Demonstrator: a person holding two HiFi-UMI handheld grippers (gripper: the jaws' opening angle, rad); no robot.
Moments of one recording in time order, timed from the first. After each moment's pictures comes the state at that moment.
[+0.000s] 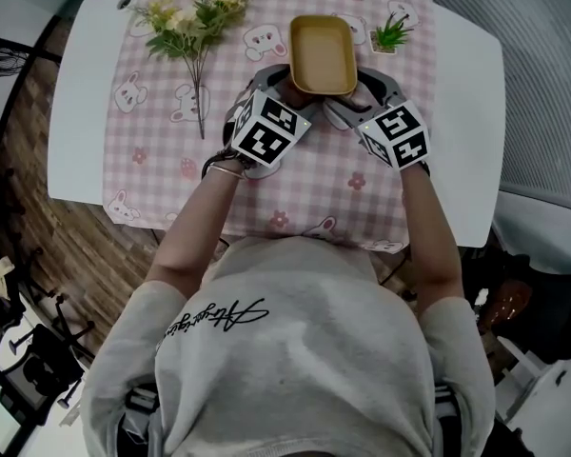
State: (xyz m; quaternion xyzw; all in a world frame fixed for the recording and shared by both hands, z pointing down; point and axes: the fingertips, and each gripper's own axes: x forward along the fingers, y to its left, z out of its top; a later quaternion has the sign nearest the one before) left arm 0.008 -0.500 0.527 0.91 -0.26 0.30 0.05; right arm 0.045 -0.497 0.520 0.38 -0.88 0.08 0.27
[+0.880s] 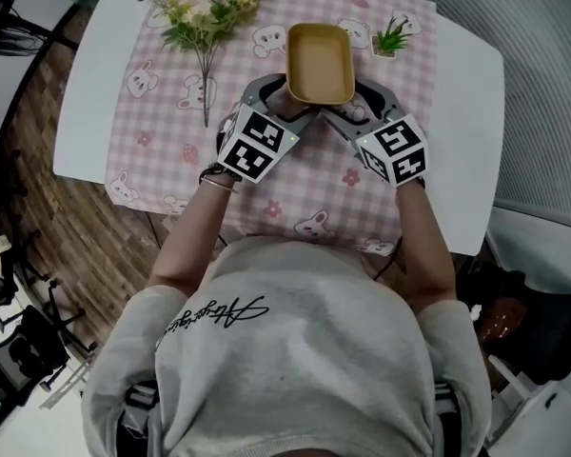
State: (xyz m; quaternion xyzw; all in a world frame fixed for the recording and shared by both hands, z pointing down) left arm -0.005 -0.460 0.490 0.92 -0.29 0.27 0.04; right arm 0.034 -0.458 0.484 0.36 -0.90 0.08 0.23
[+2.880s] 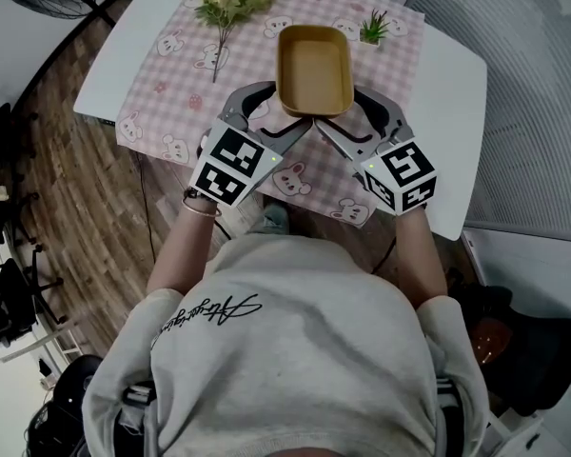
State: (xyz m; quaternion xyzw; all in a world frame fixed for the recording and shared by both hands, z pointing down) left arm -0.002 -0.307 0.376 0.90 -0.36 0.23 0.00; right arm 0.039 -0.310 0.370 0.30 -0.94 0.00 0.15
